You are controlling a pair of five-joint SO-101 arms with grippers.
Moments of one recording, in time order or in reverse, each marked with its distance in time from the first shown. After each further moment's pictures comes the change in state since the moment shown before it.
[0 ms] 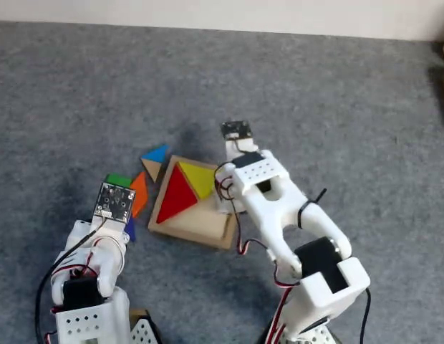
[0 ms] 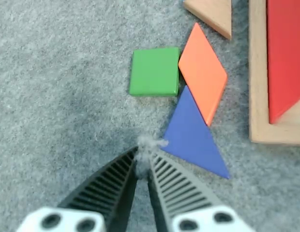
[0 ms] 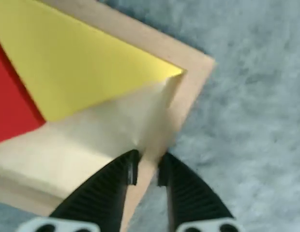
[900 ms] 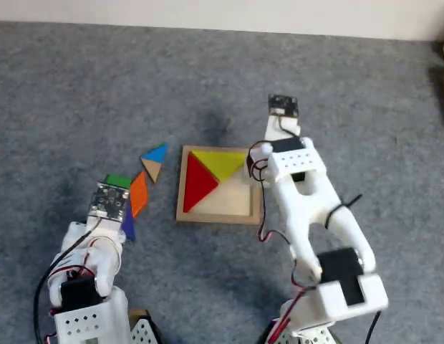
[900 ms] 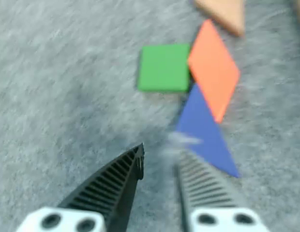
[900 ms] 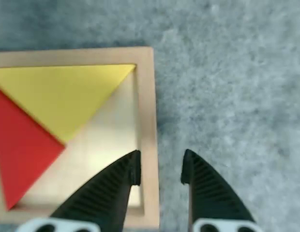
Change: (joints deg) left arm -4.0 0.0 0.0 0.4 0.0; right arm 10.8 -8.3 -2.4 0.0 -5.1
